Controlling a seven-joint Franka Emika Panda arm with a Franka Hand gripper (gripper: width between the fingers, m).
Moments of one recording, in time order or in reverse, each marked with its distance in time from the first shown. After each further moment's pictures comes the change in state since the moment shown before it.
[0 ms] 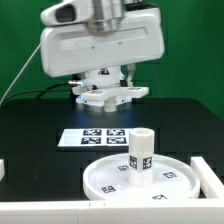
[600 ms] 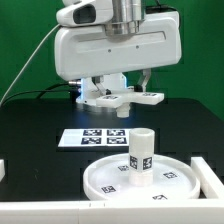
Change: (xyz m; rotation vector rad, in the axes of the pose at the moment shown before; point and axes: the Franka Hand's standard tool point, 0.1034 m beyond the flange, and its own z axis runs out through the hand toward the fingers) arm 0.015 -0.012 -0.003 -0.023 -0.004 0.032
